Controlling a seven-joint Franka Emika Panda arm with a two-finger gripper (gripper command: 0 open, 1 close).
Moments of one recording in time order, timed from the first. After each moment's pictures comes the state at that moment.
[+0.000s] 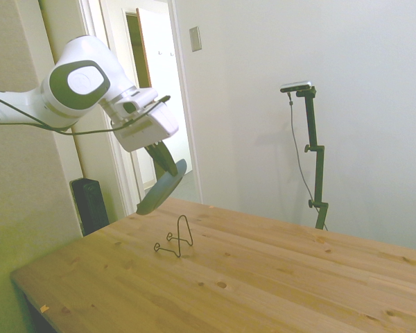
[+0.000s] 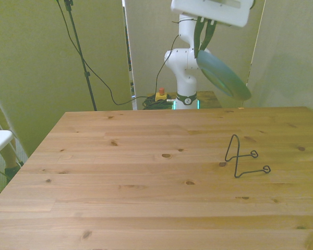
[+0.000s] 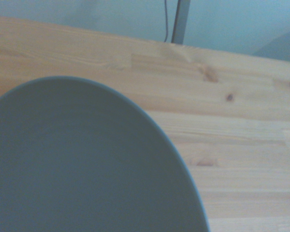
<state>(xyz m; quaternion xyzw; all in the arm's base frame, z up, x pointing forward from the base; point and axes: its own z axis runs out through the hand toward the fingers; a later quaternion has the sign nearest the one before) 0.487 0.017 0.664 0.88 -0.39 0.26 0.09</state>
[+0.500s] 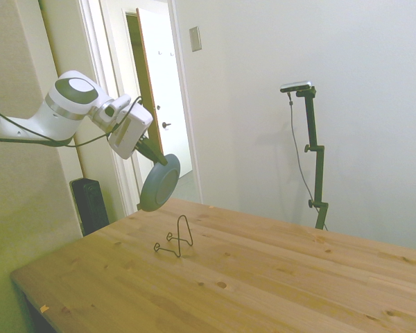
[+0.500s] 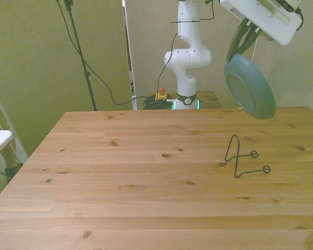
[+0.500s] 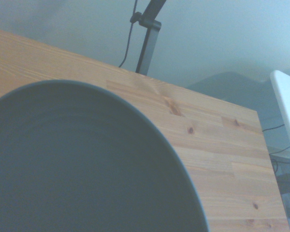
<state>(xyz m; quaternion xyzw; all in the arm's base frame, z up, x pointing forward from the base) 0.533 0.126 0.619 0.86 -0.36 0.30 0.21</state>
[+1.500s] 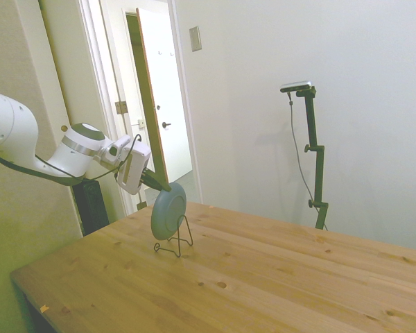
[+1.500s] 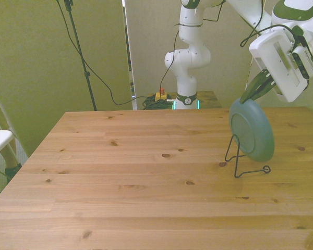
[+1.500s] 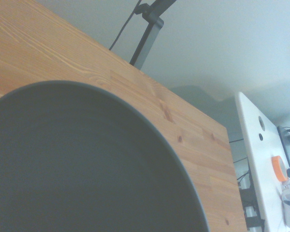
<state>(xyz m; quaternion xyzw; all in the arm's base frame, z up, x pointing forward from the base) 0.566 0.183 0.499 0.82 -0.32 0.34 0.33</state>
